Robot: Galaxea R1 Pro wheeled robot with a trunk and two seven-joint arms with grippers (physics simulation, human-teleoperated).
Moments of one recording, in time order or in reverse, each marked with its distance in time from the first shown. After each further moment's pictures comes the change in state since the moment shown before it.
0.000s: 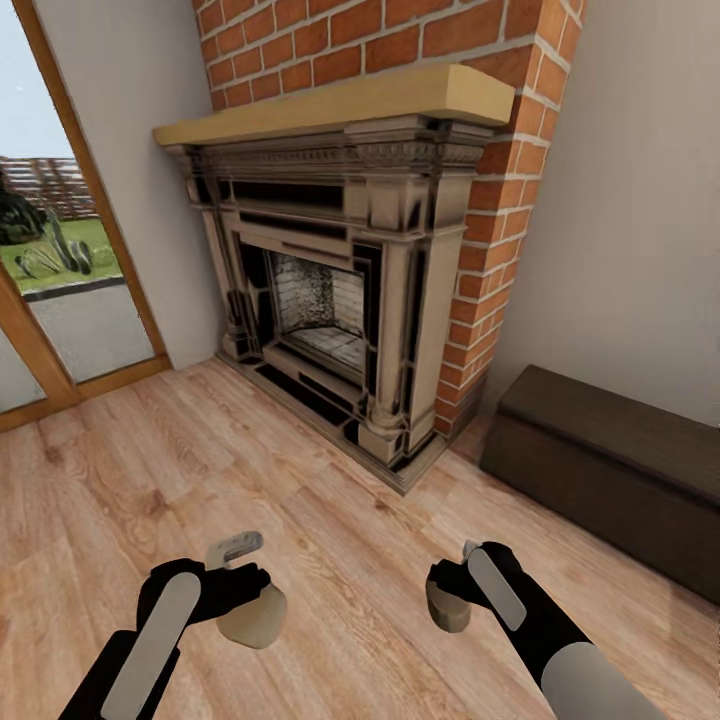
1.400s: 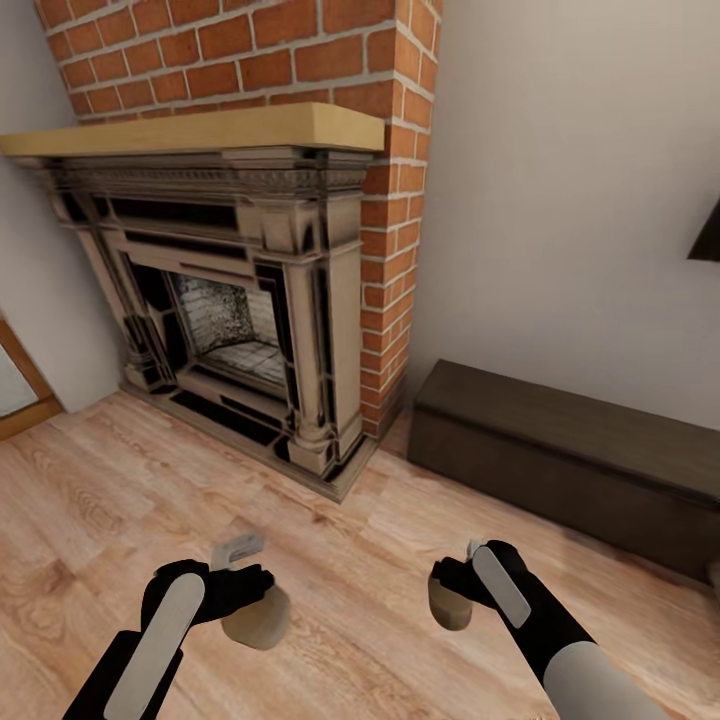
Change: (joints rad) left arm 0.000 0.000 -0.020 0.001 0.003 0.000 -0.005; right arm 0.000 -0.002 -0.038 0.000 -0.002 0.000 0.008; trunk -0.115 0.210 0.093
